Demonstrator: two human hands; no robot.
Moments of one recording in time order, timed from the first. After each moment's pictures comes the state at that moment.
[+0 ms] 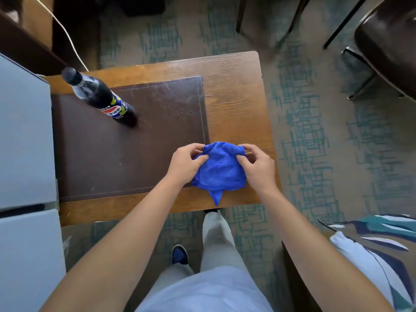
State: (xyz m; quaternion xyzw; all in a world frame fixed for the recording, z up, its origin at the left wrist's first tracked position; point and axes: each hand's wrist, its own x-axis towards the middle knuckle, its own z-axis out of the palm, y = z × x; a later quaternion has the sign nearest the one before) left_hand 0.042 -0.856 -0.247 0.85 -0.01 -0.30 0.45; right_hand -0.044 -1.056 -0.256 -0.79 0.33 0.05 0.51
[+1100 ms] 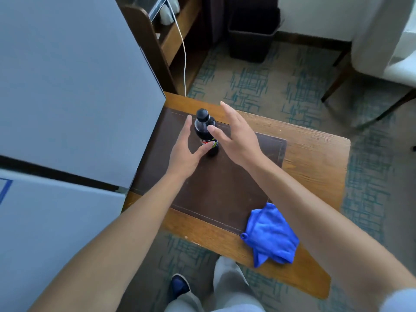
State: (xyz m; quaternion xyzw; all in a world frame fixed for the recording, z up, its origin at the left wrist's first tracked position) left_hand 0.138 -0.711 -0.162 0.87 0.15 -0.05 0.47; right_hand 0.192 -0.876 -0.134 -0.89 -0.13 0.08 0.42
